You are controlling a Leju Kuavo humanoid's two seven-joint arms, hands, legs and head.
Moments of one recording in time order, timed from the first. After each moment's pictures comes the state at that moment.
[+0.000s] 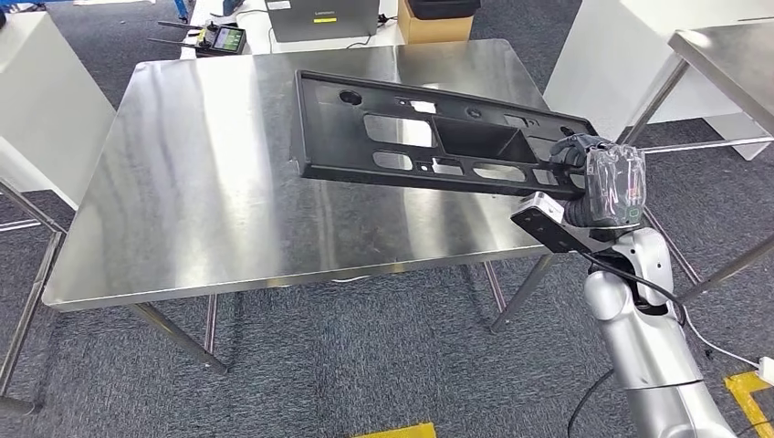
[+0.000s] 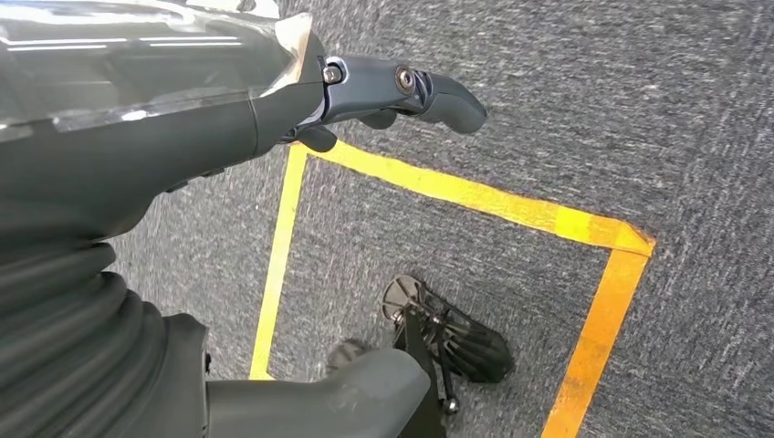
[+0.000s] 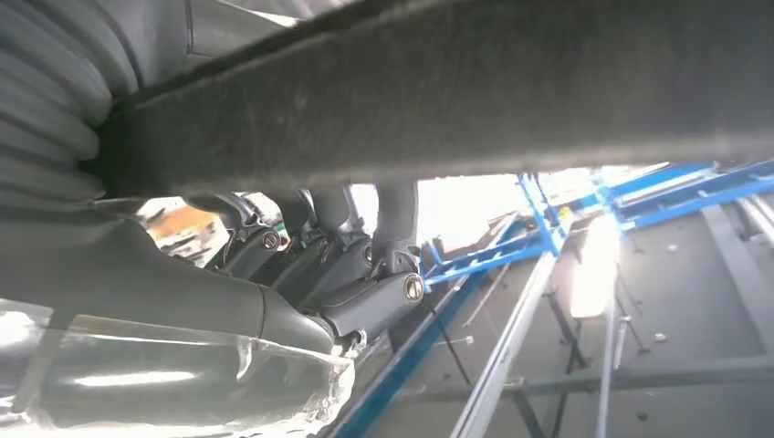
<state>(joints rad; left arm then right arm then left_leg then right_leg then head) -0.11 -0.14 1.36 -0.21 -0.80 0.16 -0.26 -0.48 -0.32 0.20 -1.45 0.83 -0.38 -0.21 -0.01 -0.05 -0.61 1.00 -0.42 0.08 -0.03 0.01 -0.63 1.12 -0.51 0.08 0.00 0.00</state>
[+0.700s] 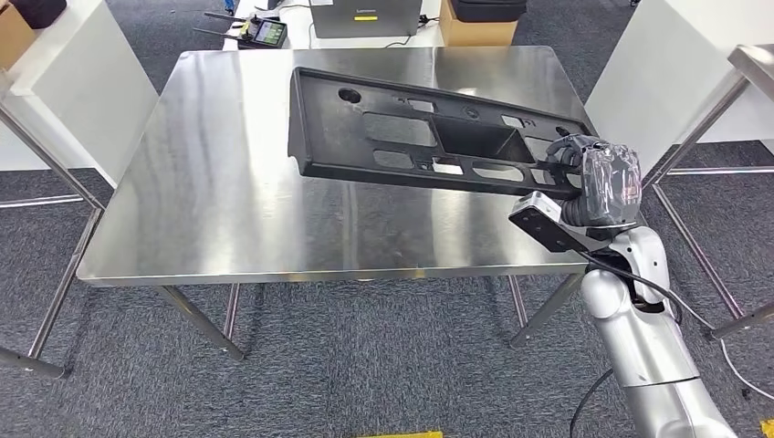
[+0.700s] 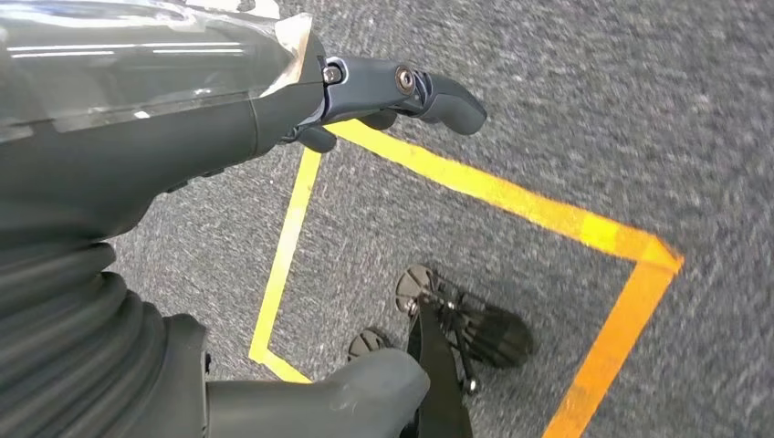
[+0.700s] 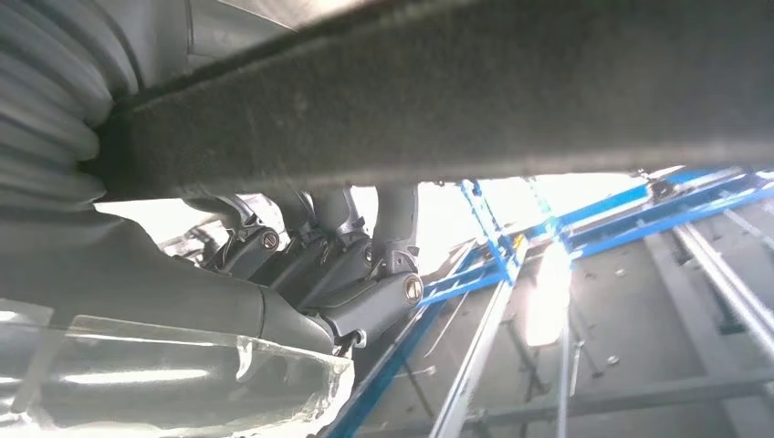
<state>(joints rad) -0.11 -0.14 1.36 -0.21 -0.80 0.16 -0.26 -0.48 -0.32 0.20 -1.44 0.81 -0.39 -0.21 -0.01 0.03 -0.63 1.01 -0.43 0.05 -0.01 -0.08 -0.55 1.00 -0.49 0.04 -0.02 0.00</state>
